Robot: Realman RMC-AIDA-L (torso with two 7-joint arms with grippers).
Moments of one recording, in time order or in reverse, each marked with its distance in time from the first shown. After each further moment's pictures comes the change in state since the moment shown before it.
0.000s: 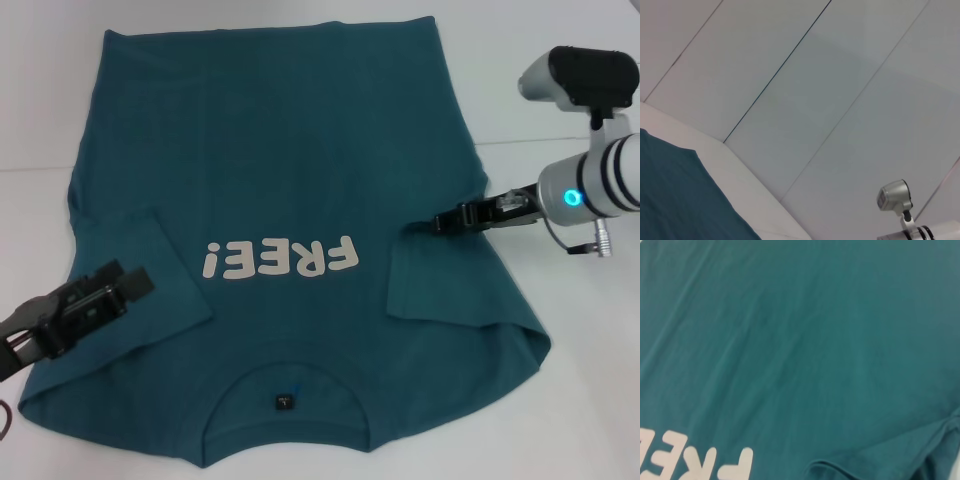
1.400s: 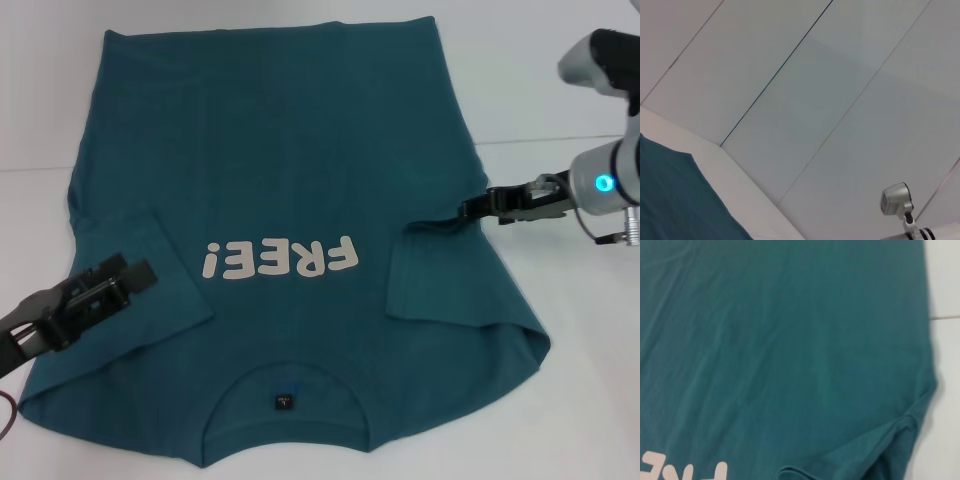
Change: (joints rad) left arm -0.011 0.000 0.001 -0.018 -0.011 -0.006 0.005; right arm -0.029 -0.038 -0.004 -0.046 0.003 -0.050 0.089
